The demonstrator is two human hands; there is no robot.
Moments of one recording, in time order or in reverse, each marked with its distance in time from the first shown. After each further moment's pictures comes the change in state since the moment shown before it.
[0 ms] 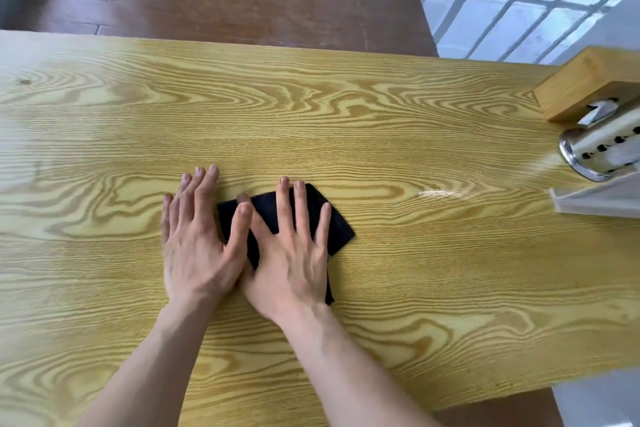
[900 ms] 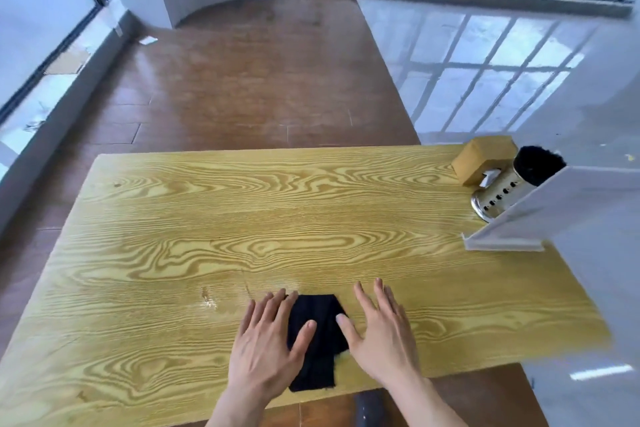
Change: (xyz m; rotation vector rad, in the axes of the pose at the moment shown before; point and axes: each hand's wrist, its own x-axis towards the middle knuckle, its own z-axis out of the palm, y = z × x) left_hand -0.128 0.119 -0.076 0.194 -0.457 0.127; right_hand -0.136 0.113 -0.144 0.138 -0.187 0.324
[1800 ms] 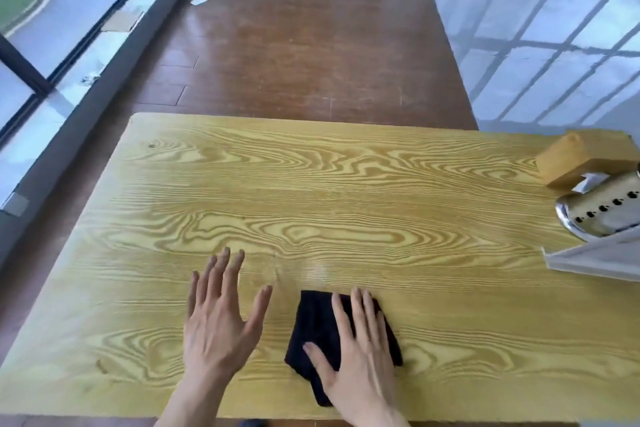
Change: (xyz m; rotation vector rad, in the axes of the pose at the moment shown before) left_hand 0.031 -0.093 -0.009 0.016 0.323 -0.261; right_hand 0.018 -0.045 0.095 -0.064 0.054 -0.270
